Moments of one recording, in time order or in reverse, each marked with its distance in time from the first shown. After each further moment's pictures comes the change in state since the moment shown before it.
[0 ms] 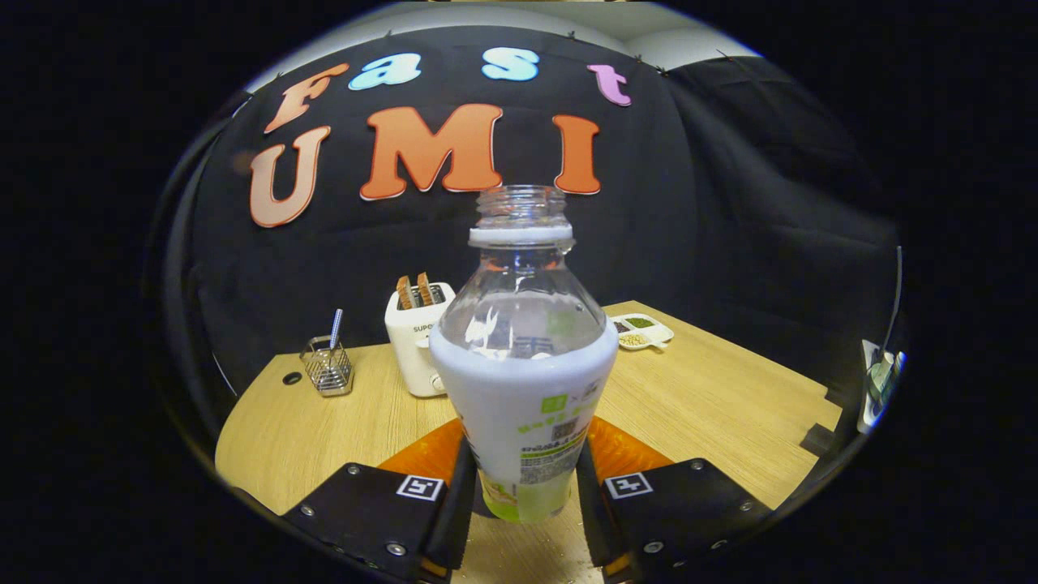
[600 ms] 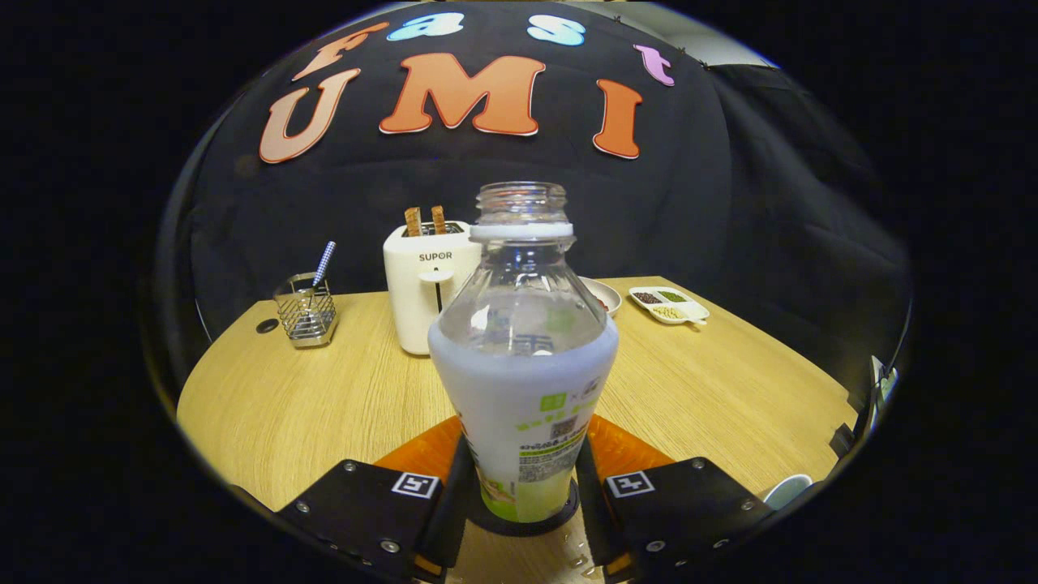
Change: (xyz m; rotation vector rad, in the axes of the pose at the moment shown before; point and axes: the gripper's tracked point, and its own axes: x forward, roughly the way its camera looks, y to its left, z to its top) arm 0.063 0.032 -0.064 -0.082 0.090 -0.001
